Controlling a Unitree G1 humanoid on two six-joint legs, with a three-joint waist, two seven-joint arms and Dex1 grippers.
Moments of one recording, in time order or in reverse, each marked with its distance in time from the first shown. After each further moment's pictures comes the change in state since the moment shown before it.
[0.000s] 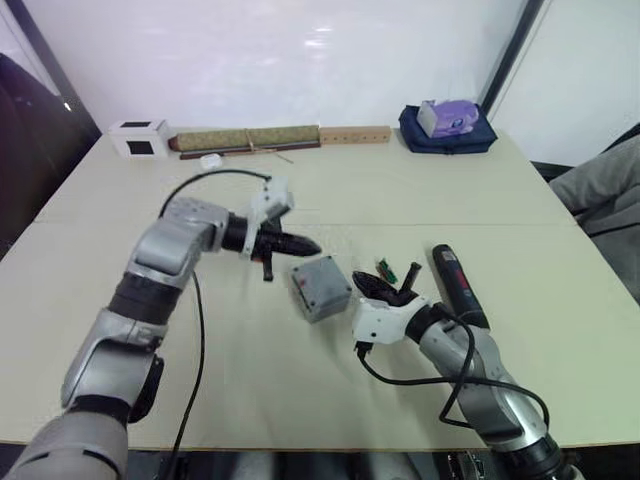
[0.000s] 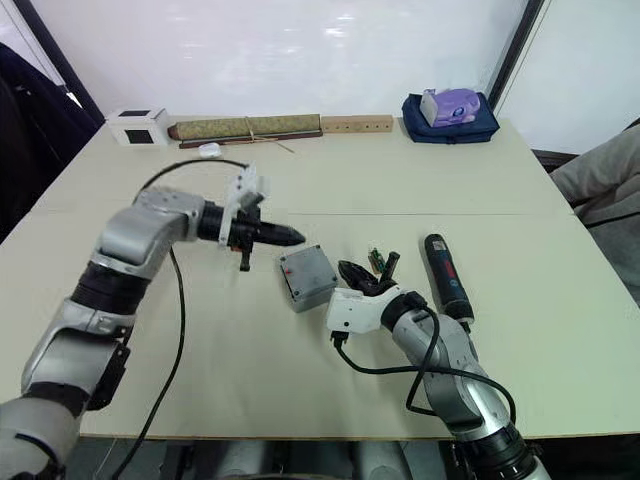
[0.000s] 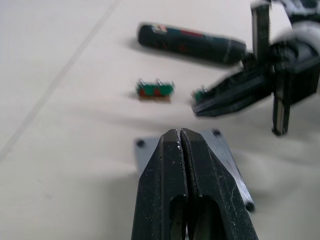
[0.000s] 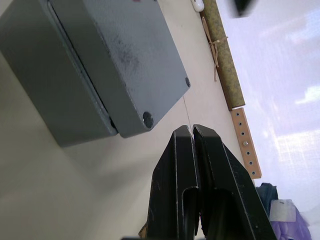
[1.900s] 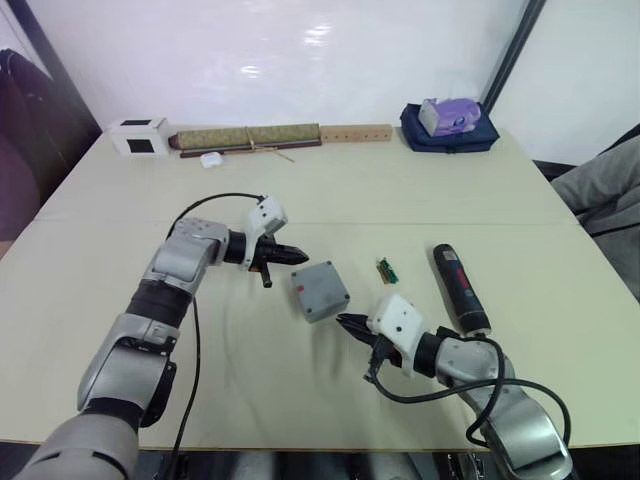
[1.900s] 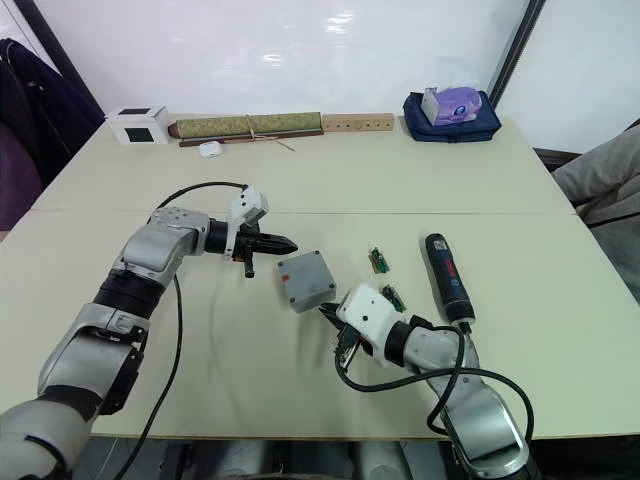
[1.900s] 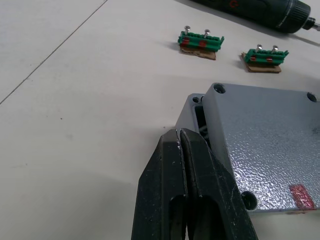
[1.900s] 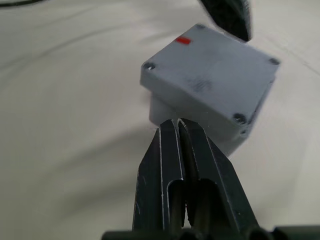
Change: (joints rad) left arm 0.059 -0.057 -0.012 0.201 0.121 -0.148 0.029; right arm 0.097 0.018 -0.027 -0.247 0.699 0.554 0.235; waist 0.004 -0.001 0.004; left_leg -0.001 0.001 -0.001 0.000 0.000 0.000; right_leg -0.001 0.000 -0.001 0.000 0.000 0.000
